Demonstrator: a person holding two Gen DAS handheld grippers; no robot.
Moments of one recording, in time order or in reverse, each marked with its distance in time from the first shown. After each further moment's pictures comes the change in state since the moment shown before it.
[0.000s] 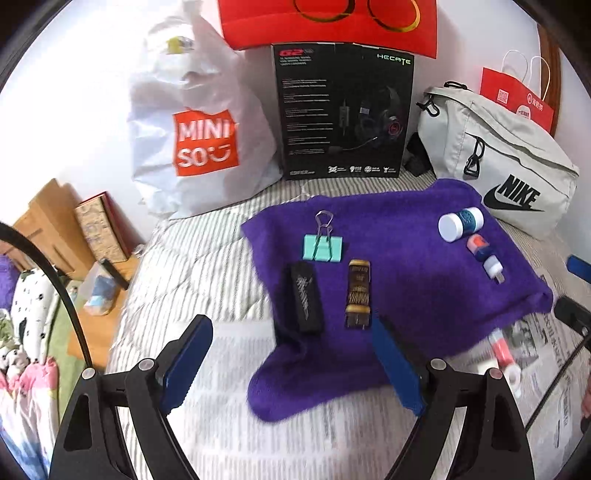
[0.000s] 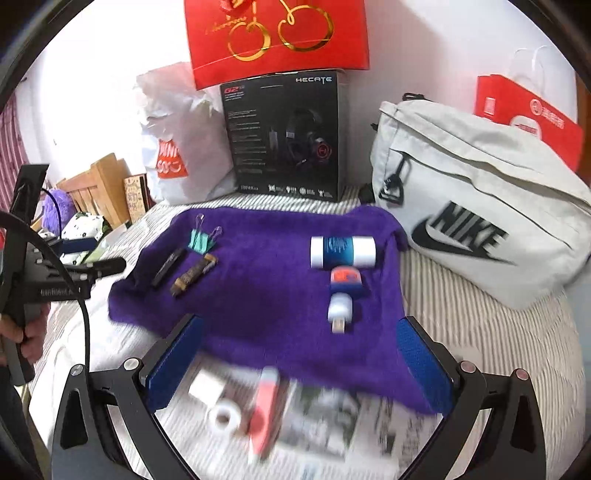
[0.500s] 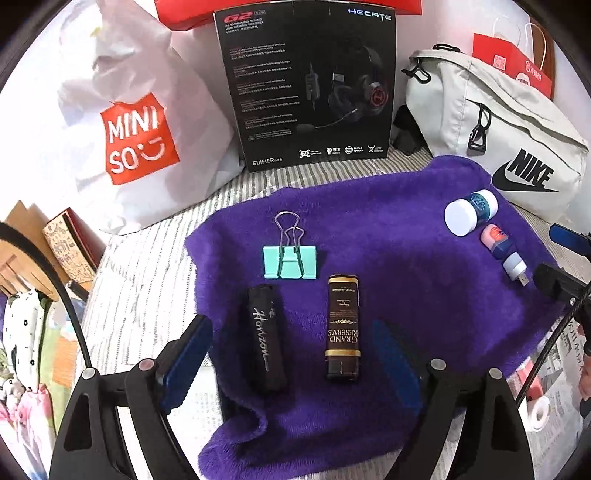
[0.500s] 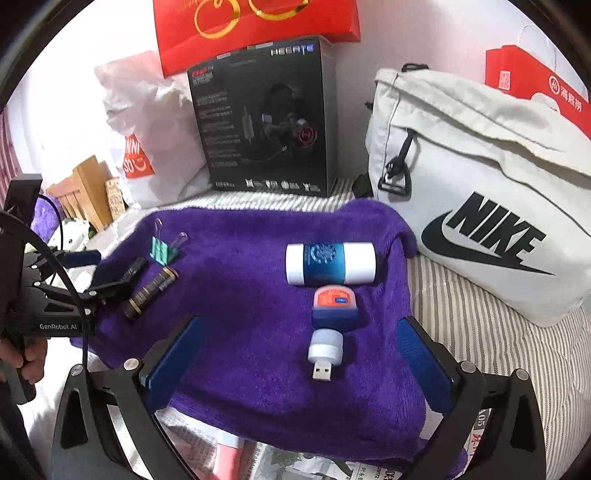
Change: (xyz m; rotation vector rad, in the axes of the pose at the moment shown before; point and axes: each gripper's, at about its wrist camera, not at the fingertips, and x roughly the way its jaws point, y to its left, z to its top) left arm 0.072 -0.030 0.028 0.082 0.045 -0.032; right arm 0.080 -0.025 0.030 0.034 -0.014 0.010
